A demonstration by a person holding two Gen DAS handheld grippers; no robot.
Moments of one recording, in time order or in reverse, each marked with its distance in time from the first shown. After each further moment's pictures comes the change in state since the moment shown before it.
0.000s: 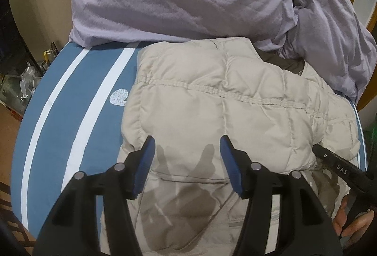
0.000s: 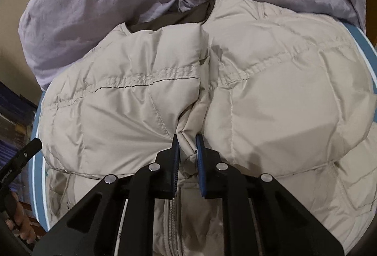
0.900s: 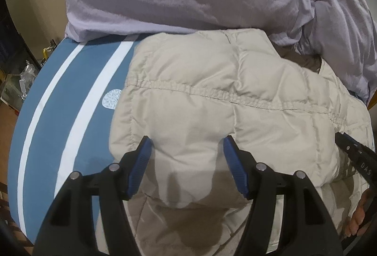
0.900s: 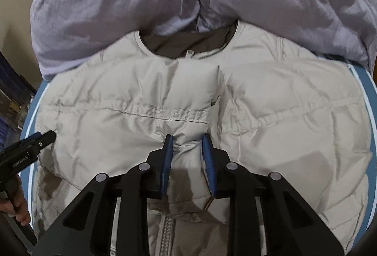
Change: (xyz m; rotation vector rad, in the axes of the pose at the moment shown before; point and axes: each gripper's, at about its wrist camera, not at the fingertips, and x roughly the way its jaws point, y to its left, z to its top) left arm 0.044 0.000 0.008 -0.006 0.036 0.038; right arm 0.007 0.015 0.023 -0.167 -0.056 -0.024
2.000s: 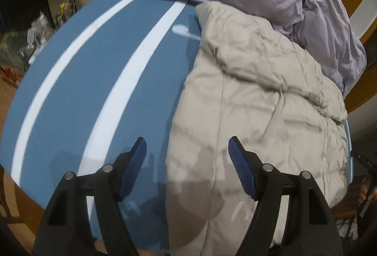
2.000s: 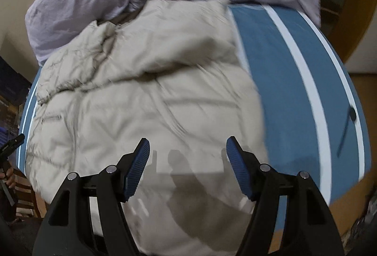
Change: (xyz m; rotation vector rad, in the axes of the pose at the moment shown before) left arm -0.086 0.120 -0.130 -0.128 0.042 -0.172; right arm -0.139 -0.169 -0.120 0.112 0.100 -0.037
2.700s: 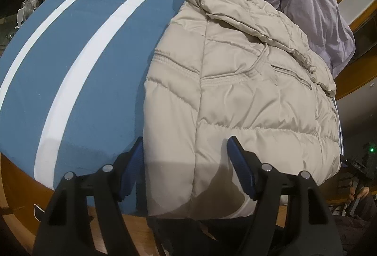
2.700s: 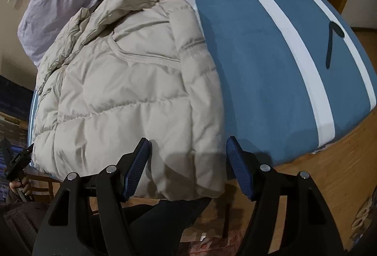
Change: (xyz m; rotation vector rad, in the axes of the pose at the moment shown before) left arm 0.009 -0.006 -0.060 0.005 0.076 -0.091; right arm 0.004 -0.067 -0.074 0.156 0.099 0.085
